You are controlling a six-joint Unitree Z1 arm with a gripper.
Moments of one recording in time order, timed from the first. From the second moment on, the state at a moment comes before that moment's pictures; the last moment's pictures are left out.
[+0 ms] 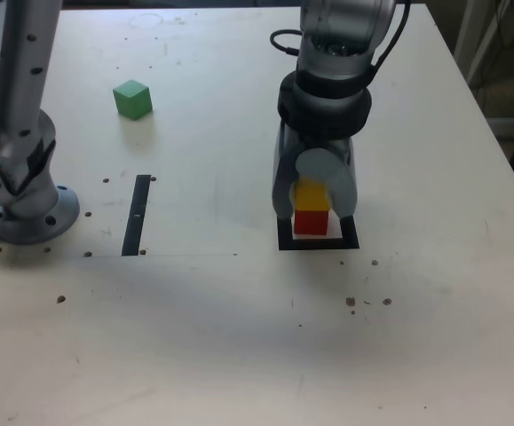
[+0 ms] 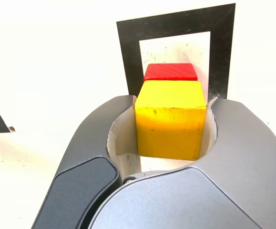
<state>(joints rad) -0.17 2.02 -1.55 1.19 0.07 -0.11</state>
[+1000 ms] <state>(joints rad) -0.17 1.87 -1.55 1.30 0.09 -0.11</state>
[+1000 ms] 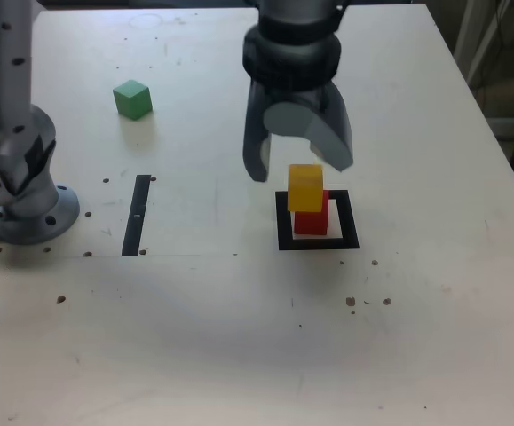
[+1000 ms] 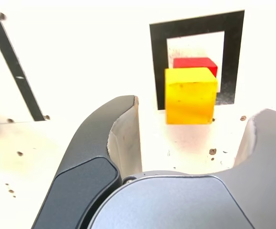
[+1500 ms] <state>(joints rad) 0.12 1.77 -1.39 1.35 0.18 0.11</state>
